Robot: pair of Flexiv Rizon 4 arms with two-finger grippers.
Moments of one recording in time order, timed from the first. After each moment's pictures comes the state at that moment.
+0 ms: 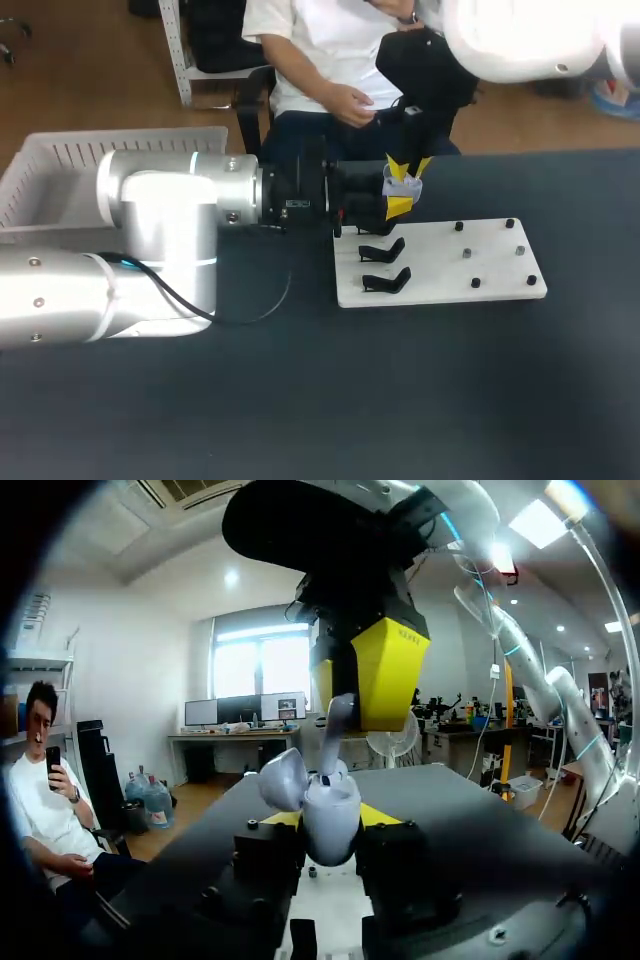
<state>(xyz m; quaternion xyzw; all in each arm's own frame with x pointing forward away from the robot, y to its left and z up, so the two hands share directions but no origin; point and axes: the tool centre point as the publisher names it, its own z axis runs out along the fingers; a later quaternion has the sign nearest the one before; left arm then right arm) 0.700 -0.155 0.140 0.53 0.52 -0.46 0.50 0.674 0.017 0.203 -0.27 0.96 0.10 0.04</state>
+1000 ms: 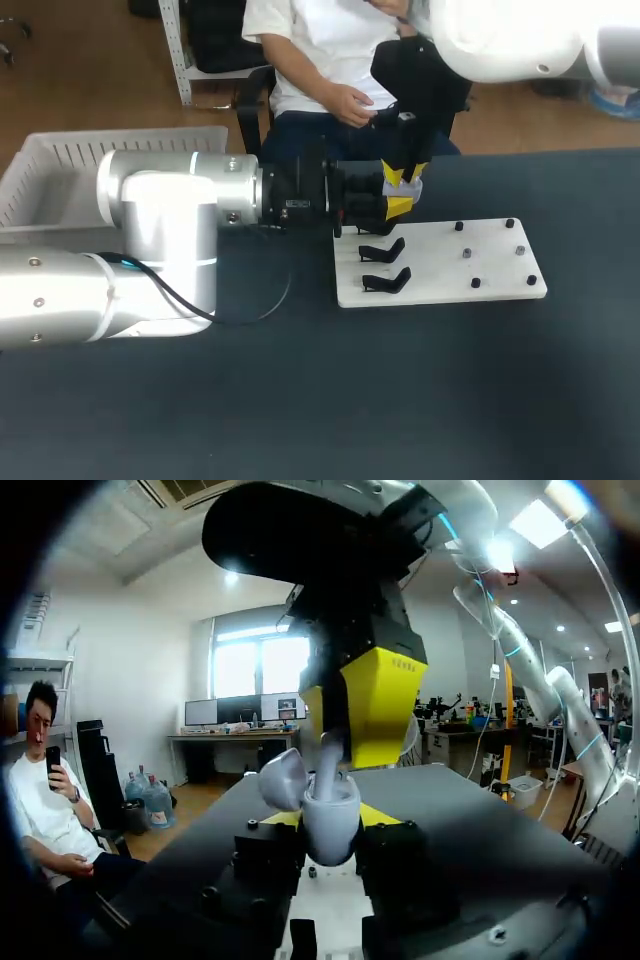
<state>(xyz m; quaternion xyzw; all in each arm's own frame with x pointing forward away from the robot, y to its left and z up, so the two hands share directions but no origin) 0.700 -0.155 0.140 0.53 0.52 -0.46 0.50 0.677 0.022 0.192 -0.27 0.96 0.10 0.03</state>
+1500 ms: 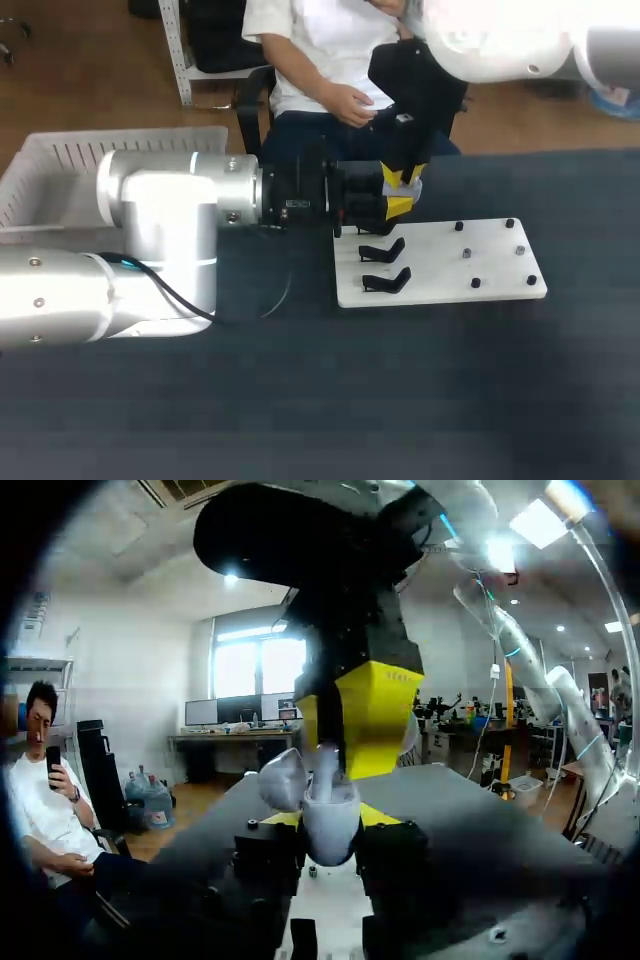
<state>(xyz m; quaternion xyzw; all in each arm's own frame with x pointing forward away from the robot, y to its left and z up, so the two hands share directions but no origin) 0.701 -0.155 0.139 0.53 0.52 -0.46 0.50 0.680 0.022 0.188 -0.27 0.96 0.10 0.02</state>
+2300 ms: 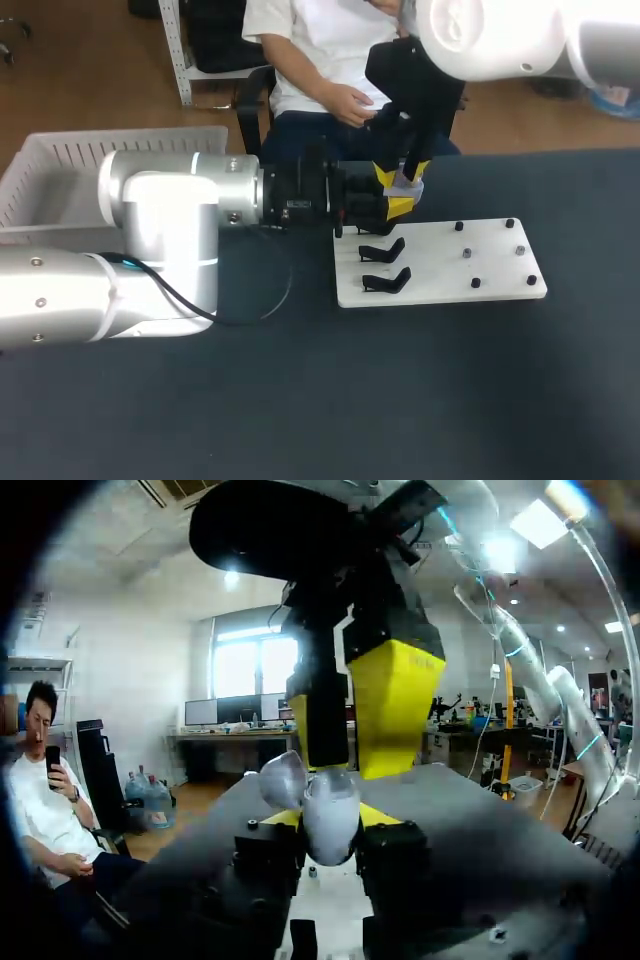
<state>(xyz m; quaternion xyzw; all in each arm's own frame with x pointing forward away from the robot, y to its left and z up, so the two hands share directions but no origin) 0.701 -0.156 0.139 0.53 0.52 -0.46 0.49 0.681 0.024 0.189 -0.27 0.96 0.09 0.02</state>
